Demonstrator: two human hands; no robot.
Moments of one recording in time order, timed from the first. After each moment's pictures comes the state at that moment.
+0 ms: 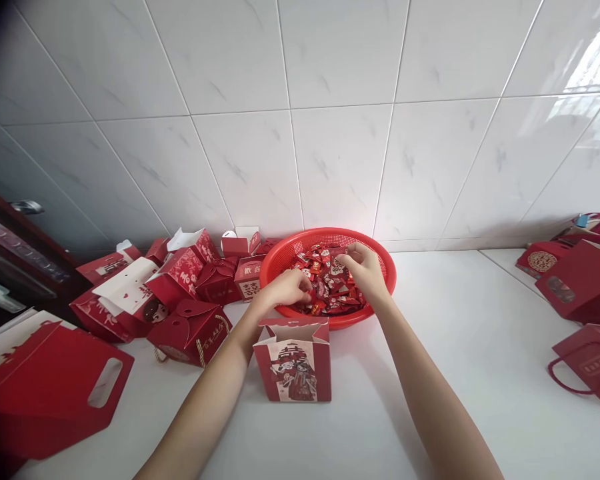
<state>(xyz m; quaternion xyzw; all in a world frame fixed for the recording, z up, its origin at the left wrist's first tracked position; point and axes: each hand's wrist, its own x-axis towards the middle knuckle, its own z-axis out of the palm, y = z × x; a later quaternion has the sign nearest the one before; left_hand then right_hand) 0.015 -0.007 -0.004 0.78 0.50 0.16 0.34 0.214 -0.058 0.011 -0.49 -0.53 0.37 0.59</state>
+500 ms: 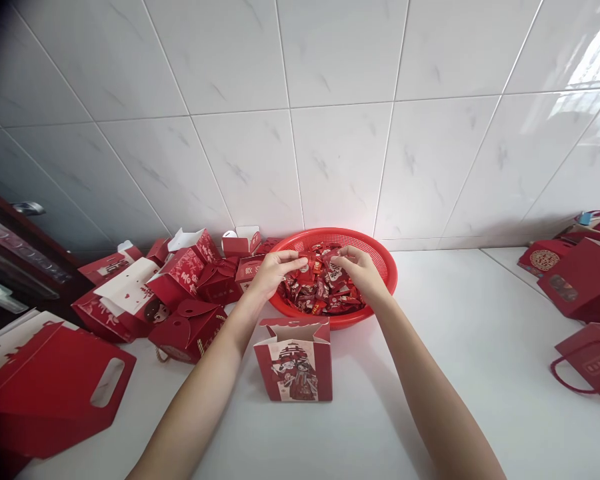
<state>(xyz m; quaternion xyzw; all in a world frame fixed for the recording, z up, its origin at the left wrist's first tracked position) 0.006 -0.009 0.008 0.63 0.37 0.46 0.51 0.208 -0.061 0.015 -0.48 -0.51 0.44 0.56</state>
